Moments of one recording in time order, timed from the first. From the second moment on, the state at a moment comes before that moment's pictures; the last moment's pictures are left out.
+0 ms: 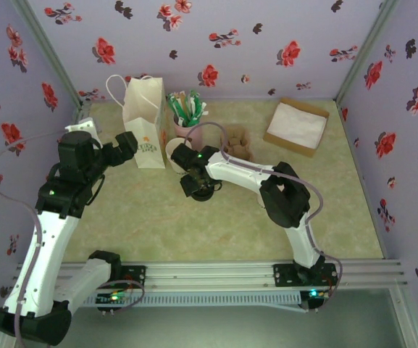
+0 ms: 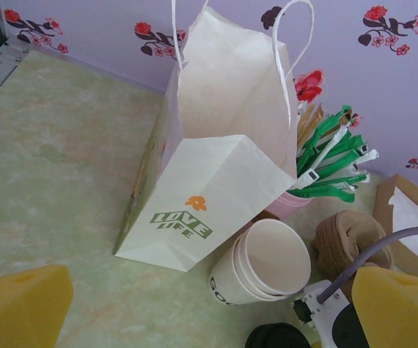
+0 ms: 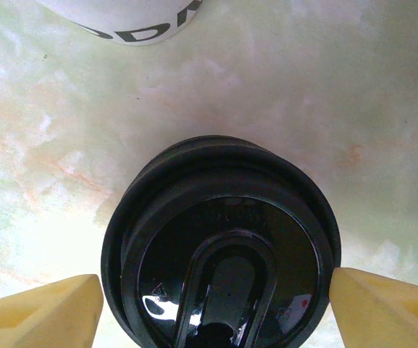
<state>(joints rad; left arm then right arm) -0.25 0.88 1.15 -0.70 -0.08 -0.48 0.93 2.08 1.67 -0.93 0.16 0.46</state>
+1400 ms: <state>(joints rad) -0.25 0.88 1.15 -0.70 -0.08 -0.47 0.92 2.08 1.65 -0.89 0.13 0.49</state>
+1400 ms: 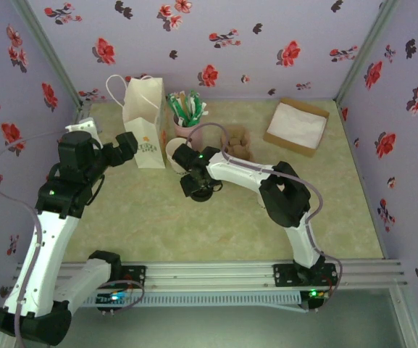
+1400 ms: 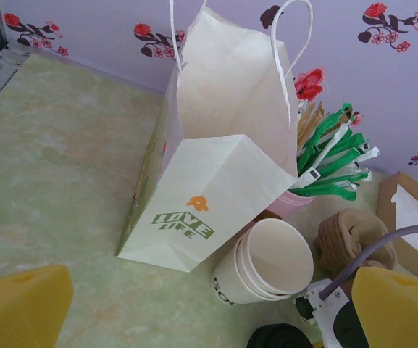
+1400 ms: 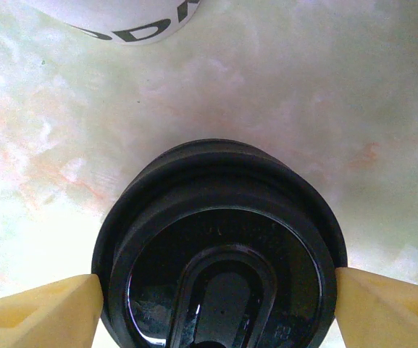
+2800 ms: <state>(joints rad) -0.25 0.88 1.15 -0.70 -0.08 -0.47 0.91 1.98 1.61 -0.90 0.13 0.48</state>
